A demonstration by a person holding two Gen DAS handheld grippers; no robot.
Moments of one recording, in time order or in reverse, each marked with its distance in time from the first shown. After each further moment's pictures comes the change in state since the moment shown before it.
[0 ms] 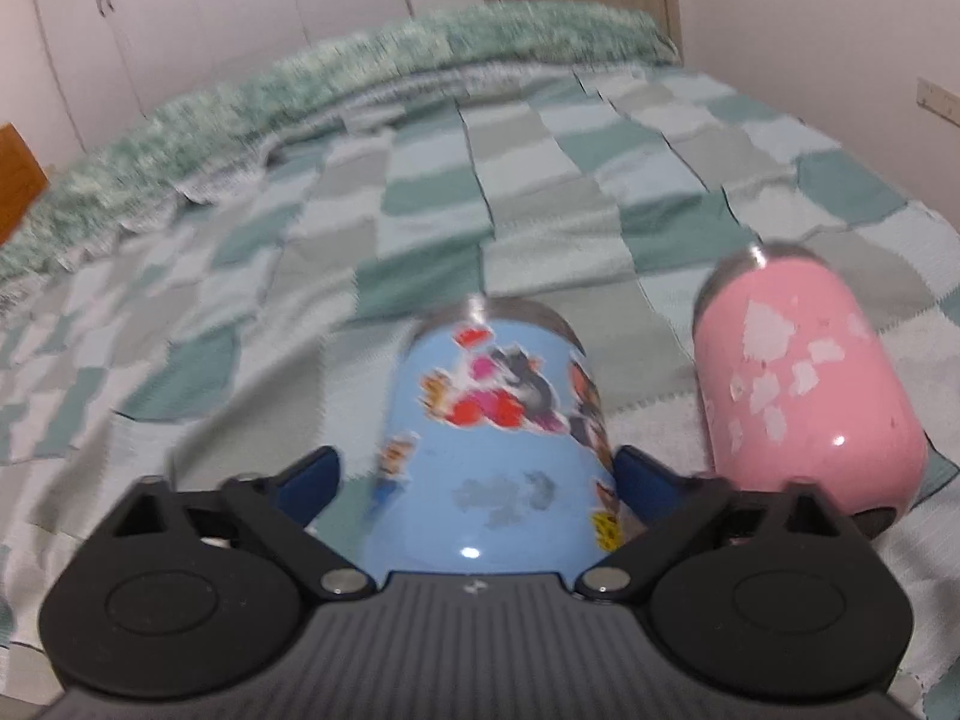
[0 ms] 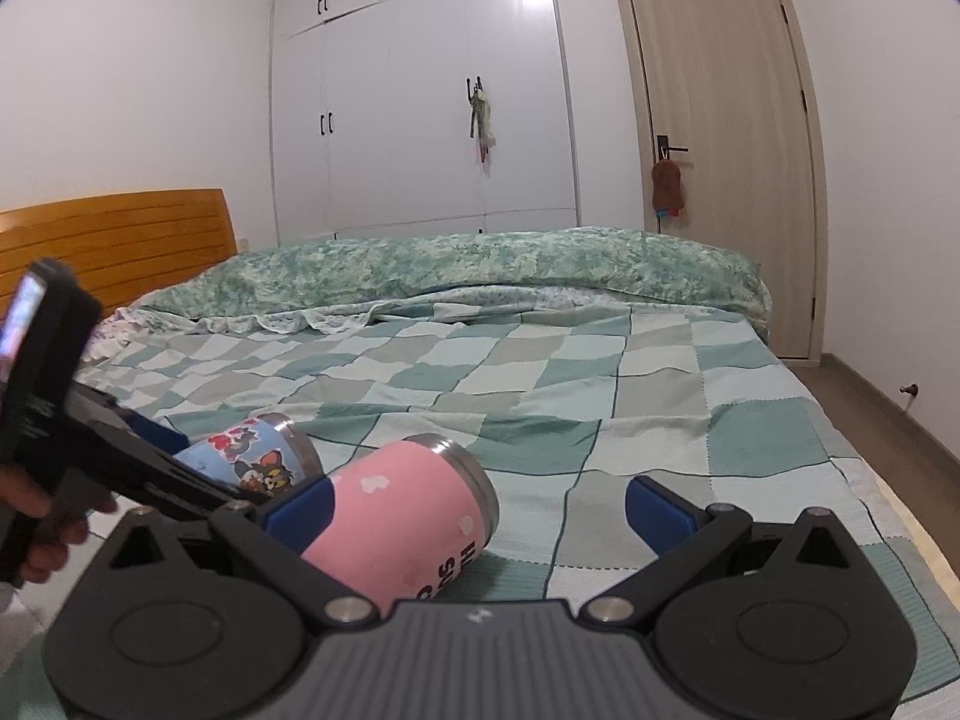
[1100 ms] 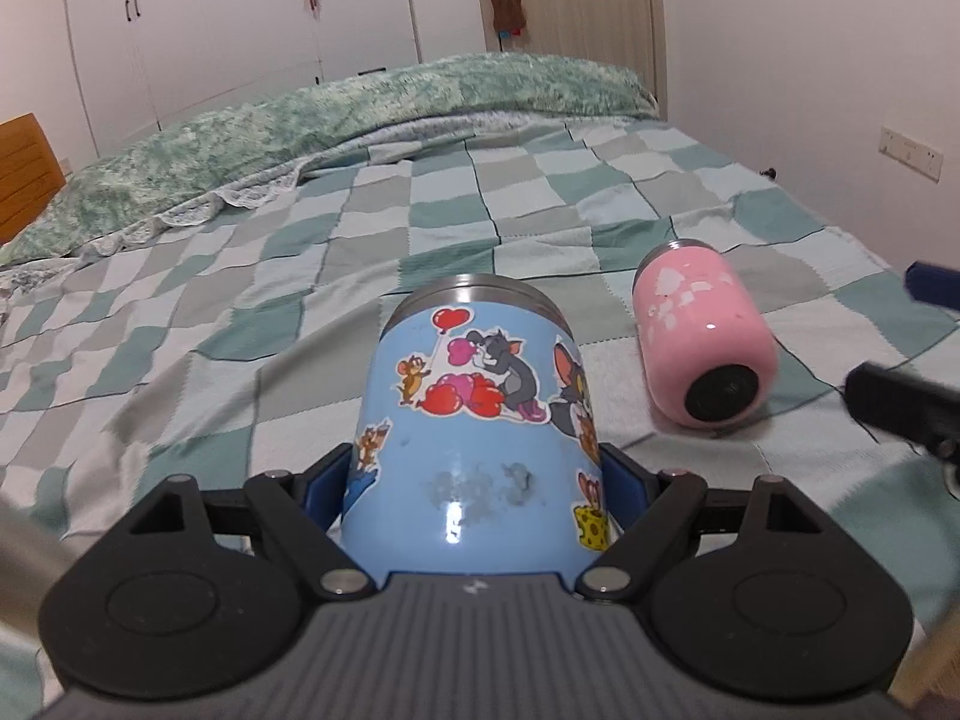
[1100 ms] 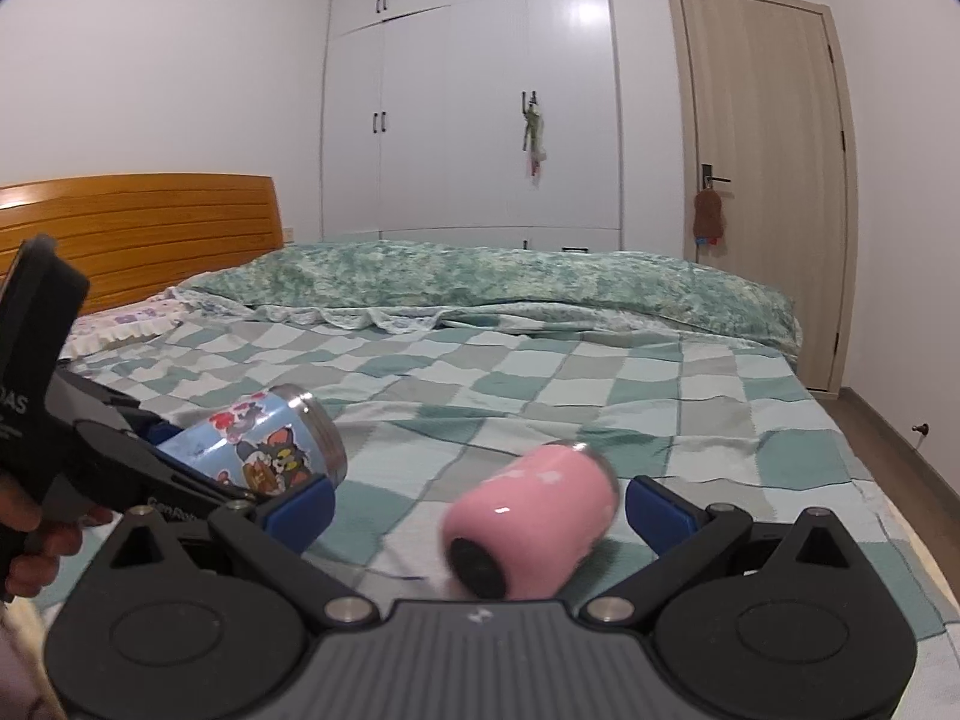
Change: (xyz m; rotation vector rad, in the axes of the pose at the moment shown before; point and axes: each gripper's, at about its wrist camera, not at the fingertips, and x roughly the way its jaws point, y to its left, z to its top) left arm -0.129 0.031 -0.069 -0.051 -0.116 -0.028; right arm -0.071 0.099 0.007 -0.080 0.001 0.047
